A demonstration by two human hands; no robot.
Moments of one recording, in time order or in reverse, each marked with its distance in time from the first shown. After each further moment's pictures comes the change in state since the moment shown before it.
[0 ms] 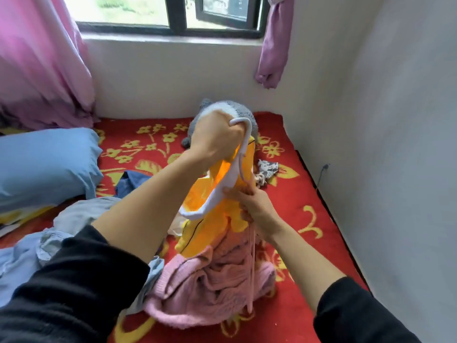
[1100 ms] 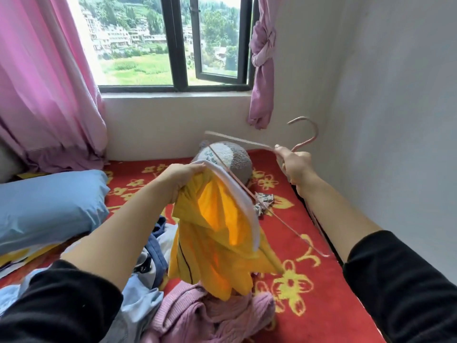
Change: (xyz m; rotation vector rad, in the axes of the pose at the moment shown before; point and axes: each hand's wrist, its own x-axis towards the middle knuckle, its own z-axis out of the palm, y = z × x) left_hand -0.024 -0.027 -0.040 -0.564 -0.185 -0.652; right_hand -0.007 -0.141 -0.080 -0.265 0.547 -0.201
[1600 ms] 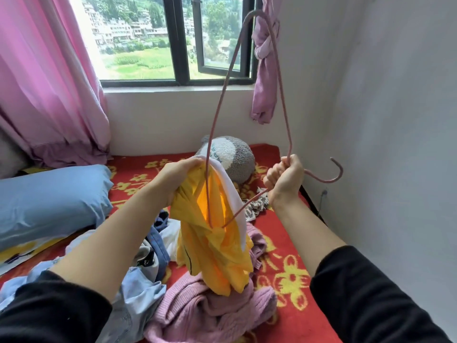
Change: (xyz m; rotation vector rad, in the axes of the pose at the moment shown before) left_hand -0.023 -0.008 -0.004 -0.107 -0.072 0.116; right_hand -0.038 0.021 0.042 0.971 0.023 0.110
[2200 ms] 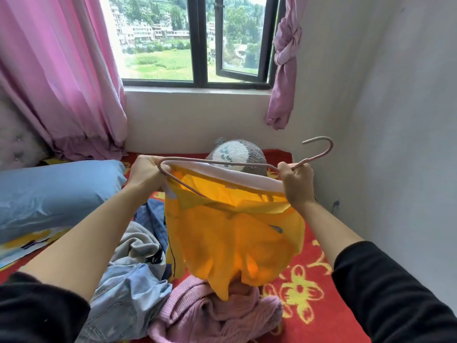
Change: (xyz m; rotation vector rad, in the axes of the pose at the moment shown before) left_hand 0.005 -0.013 -0.083 0.344 0.321 0.328; right_hand 0.032 0.005 -0.016 -1.047 -0.274 -0.544
